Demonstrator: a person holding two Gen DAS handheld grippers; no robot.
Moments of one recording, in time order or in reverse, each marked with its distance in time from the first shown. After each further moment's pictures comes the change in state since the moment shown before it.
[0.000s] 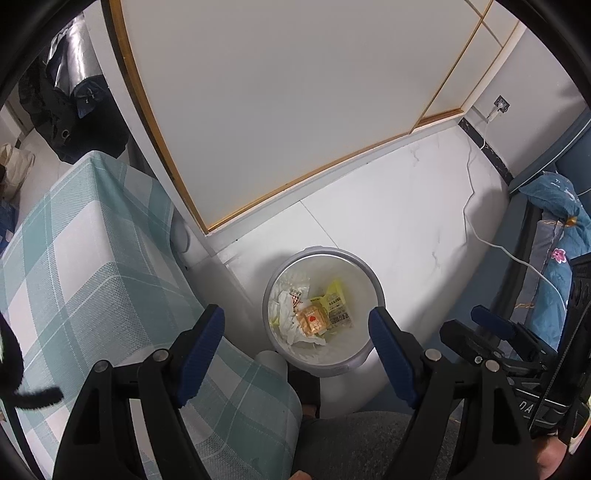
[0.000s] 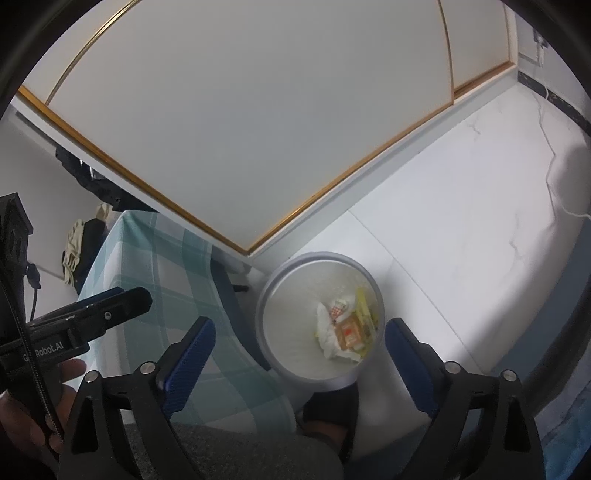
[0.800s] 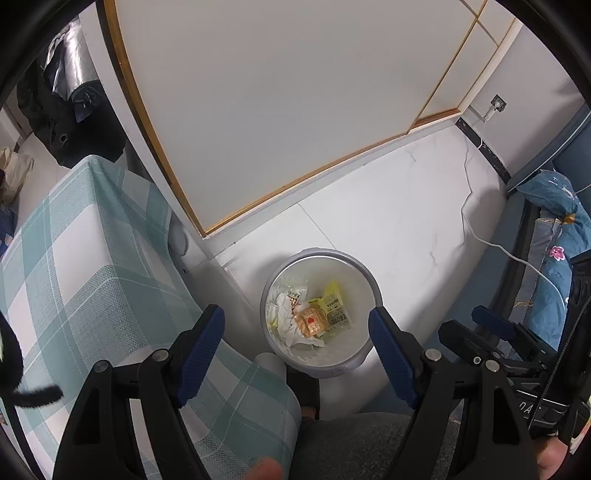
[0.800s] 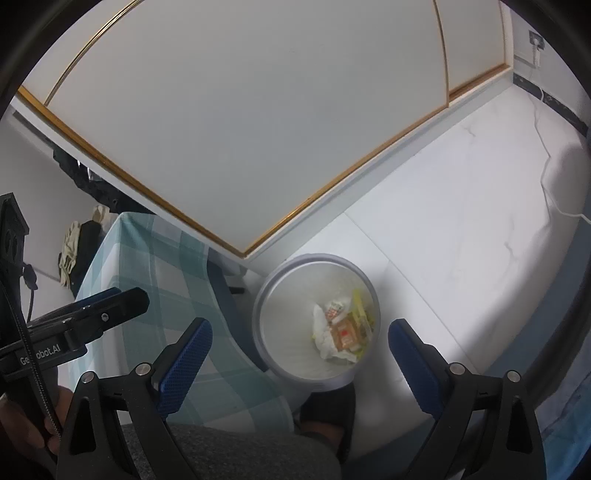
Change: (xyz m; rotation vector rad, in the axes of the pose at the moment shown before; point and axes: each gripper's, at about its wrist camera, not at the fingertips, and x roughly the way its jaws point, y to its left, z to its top) left arm -0.002 -0.002 -0.002 0.012 -0.011 -0.006; right arm -0.004 0.002 -0.001 0.009 -0.007 -0.018
